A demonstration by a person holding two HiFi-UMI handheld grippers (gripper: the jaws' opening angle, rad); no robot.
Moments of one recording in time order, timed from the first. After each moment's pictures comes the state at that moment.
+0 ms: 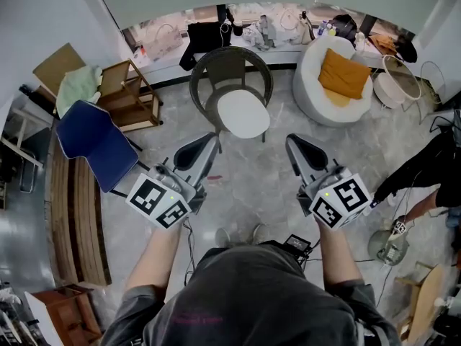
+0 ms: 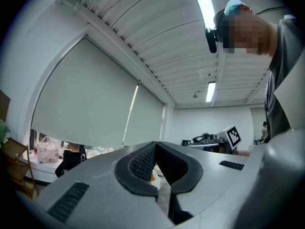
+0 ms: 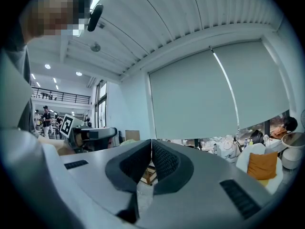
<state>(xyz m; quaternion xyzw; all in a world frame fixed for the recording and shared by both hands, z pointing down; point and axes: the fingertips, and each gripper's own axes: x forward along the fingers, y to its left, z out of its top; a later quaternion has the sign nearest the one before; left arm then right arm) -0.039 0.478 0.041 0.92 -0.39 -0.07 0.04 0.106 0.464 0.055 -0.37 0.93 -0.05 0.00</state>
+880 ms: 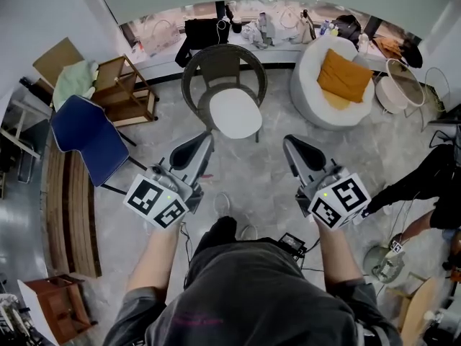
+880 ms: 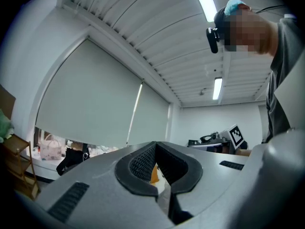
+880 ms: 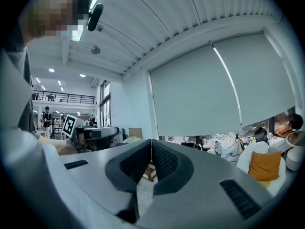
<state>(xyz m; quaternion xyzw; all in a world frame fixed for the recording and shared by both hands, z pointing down) 0.026 0.454 0.066 0.90 -0.43 -0.07 0.05 0.175 0.437 0.080 -0.34 0.94 -0.05 -0.01</state>
